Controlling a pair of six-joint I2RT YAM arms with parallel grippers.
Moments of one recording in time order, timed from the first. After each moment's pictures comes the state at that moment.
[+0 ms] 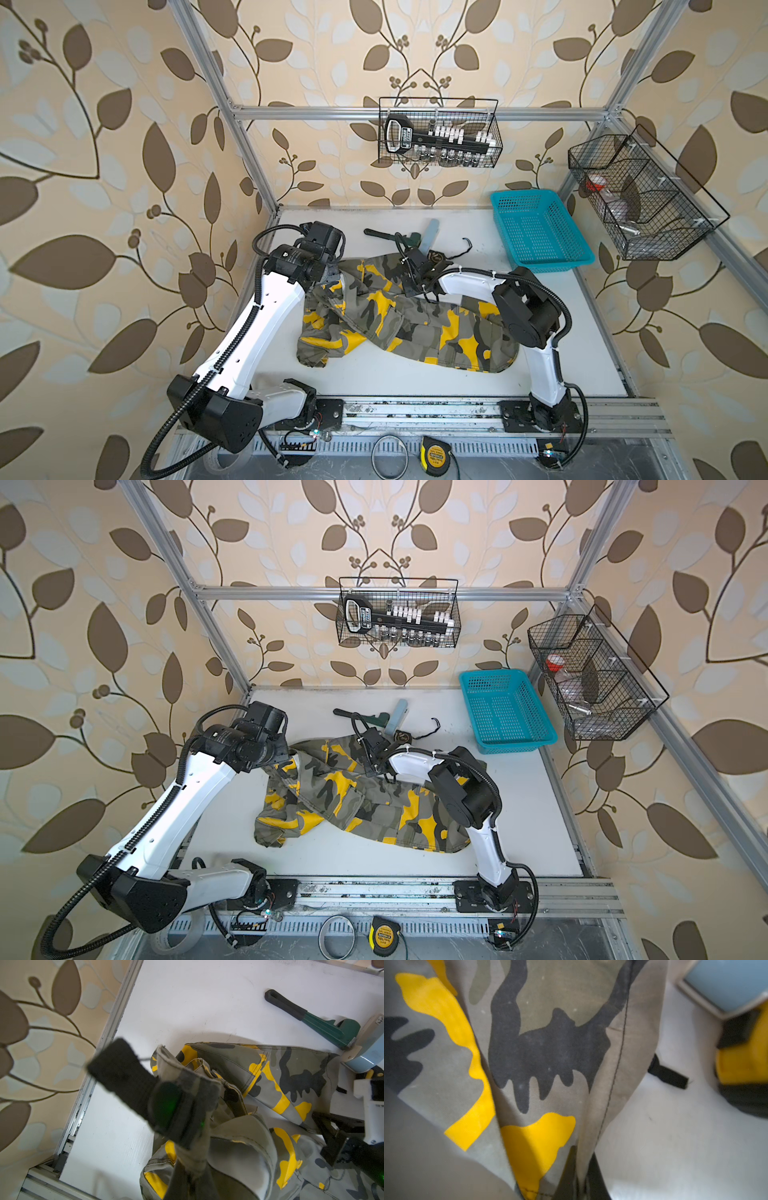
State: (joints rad) left arm -0.33 1.24 1.35 -1.18 -0.38 -0.57; right arm 0.70 2.06 1.39 -0.38 0.19 0.39
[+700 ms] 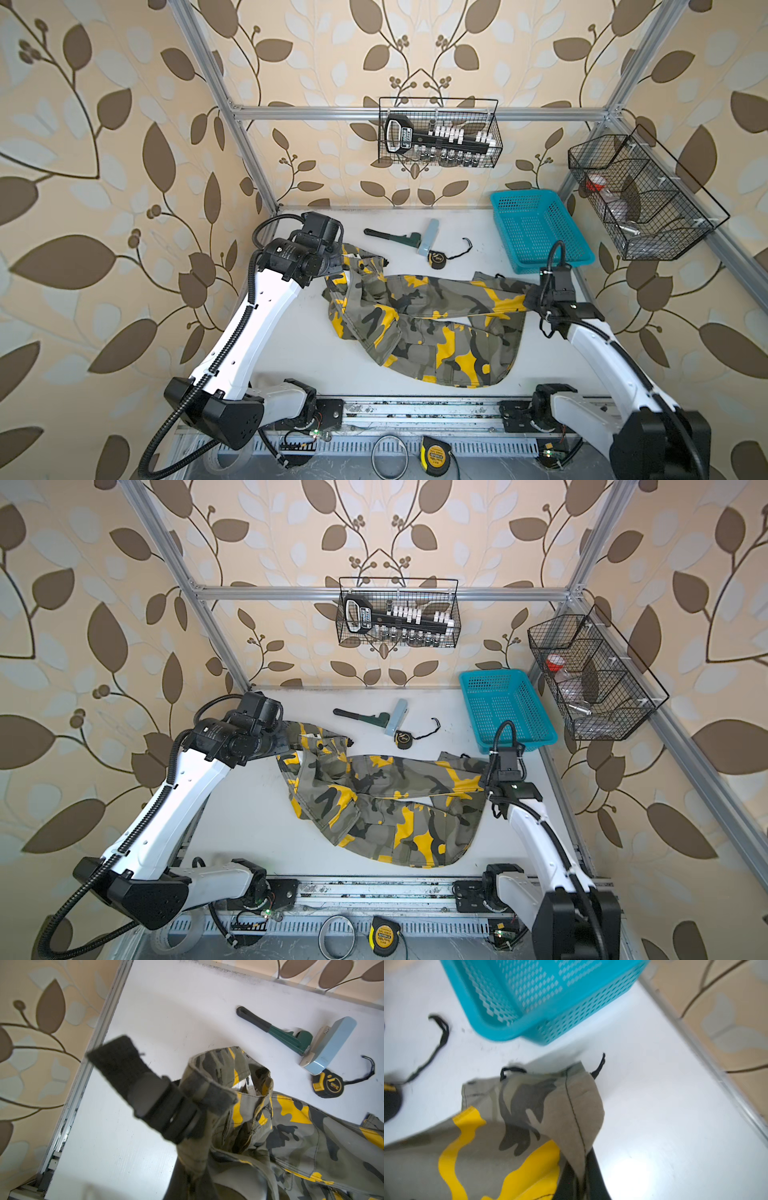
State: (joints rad) left arm -0.33 1.26 1.48 -1.18 -0.31 -0.53; right arm -0.05 0.95 0.67 -0.56 0.36 0.47
